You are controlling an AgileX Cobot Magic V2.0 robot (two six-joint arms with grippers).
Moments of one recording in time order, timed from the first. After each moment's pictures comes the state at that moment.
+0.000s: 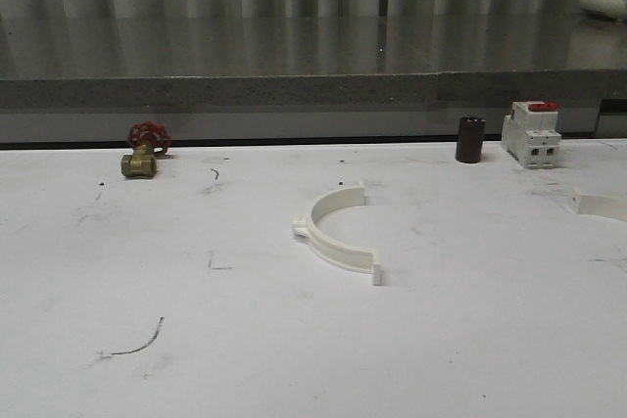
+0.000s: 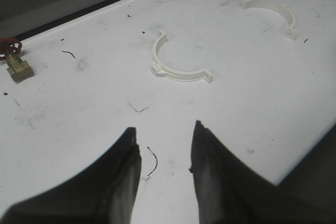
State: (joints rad) left arm -0.58 0.59 -0.62 -0.16 0.62 0.18; right arm 0.01 0.79 -0.66 0.04 0.65 0.08
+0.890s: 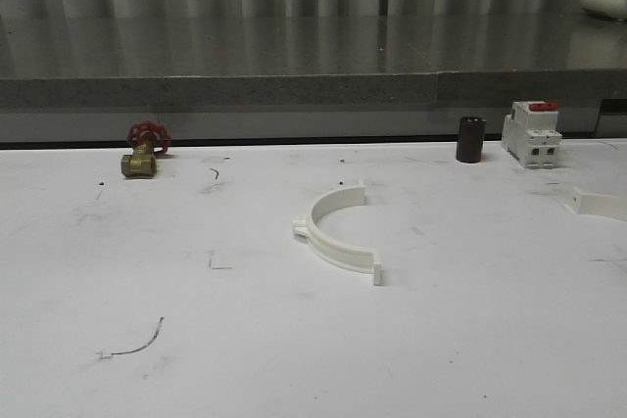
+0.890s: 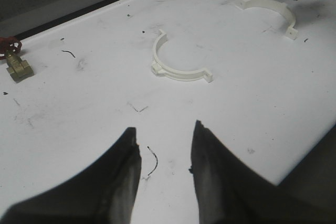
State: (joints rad) left arm -0.58 0.59 -0.62 -0.16 0.62 0.18; right arm -0.15 1.68 -1.10 0.07 0.76 -0.14
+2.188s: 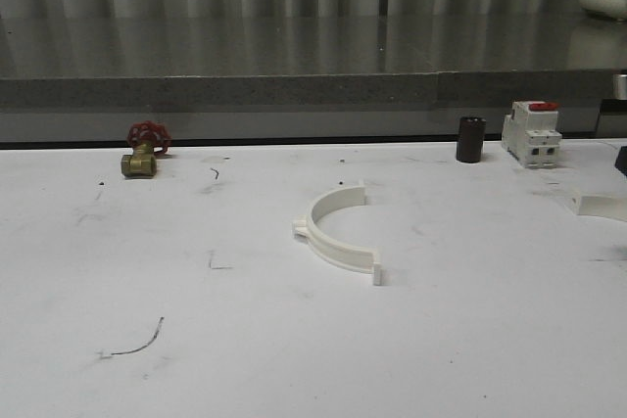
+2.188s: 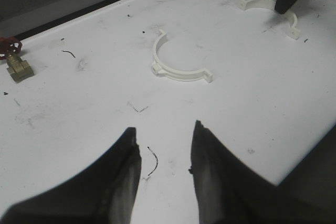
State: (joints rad) left arm -0.58 0.59 -0.62 -0.16 0.62 0.18; right arm -0.15 1.88 -1.19 0.04 0.73 -0.15
